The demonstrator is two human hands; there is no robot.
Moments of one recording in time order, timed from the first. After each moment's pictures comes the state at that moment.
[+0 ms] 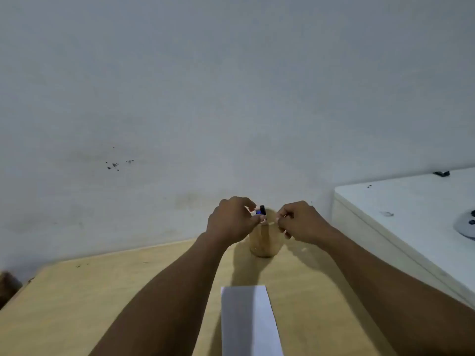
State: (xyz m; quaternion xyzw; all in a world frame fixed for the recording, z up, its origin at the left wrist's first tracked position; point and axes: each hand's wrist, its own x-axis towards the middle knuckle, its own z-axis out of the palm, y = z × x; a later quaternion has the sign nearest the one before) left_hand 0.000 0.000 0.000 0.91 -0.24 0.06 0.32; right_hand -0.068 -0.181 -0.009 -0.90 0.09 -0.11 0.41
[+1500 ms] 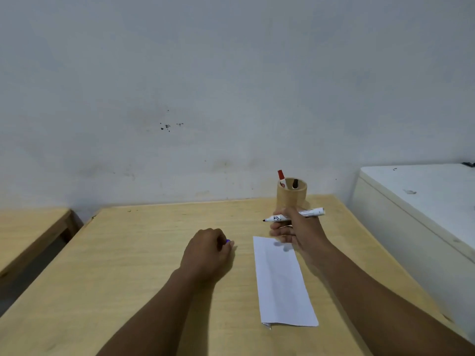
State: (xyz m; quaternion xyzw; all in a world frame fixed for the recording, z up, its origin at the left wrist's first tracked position) left_hand -0.091 0.151 -0.109 0.94 -0.14 0.10 0.30; right_hand -0.130 -0.075 -0.055 -0.65 0.17 -0.08 0.73
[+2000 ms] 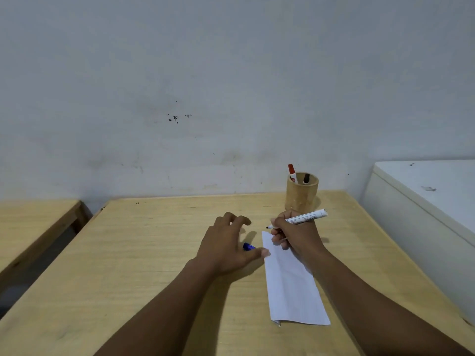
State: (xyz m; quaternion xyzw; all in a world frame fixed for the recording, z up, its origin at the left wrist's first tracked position) left_hand -0.096 0.138 -0.097 0.94 -0.24 0.08 0.23; right_hand -0.120 -0.057 -0.088 -0.69 0.15 -0.08 0.70
